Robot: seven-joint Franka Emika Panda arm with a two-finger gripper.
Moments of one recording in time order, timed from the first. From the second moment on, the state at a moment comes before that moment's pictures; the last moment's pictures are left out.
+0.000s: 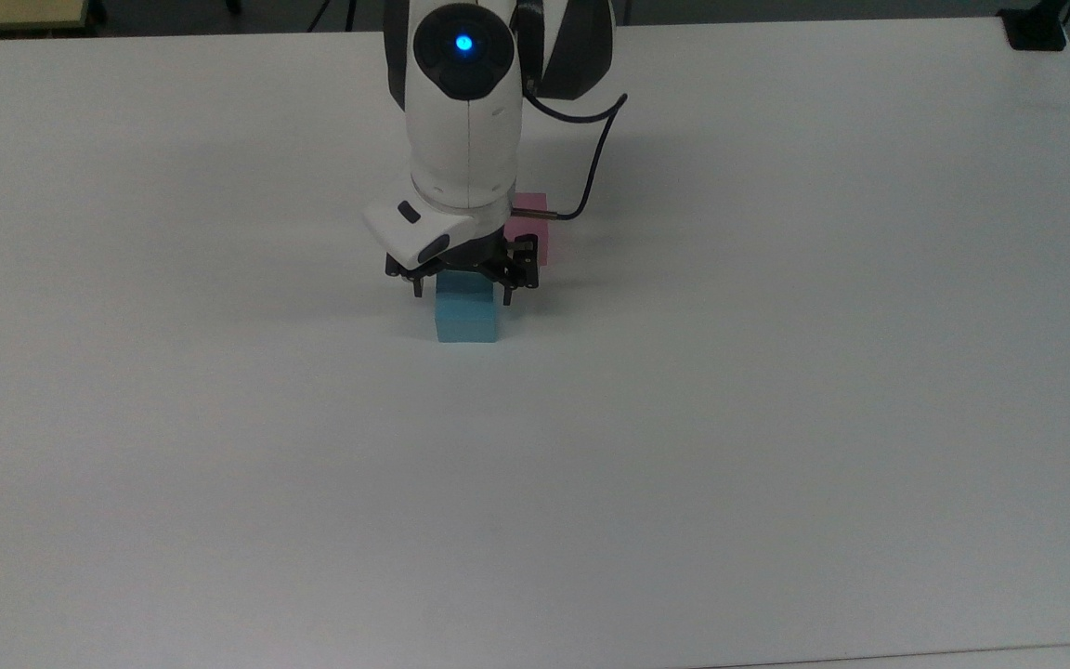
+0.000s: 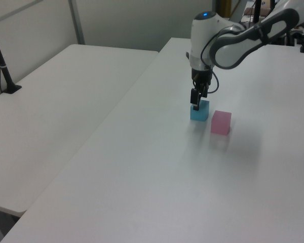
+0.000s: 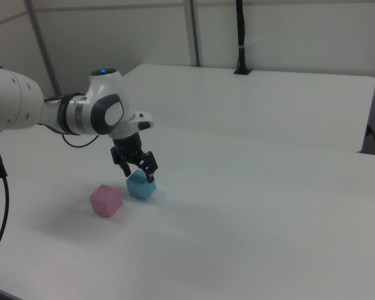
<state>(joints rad) 0.11 0.37 -0.02 -1.80 -0.09 2.21 0.18</state>
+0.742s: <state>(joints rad) 0.11 0.28 0.00 -1.78 -0.11 2.10 0.18</state>
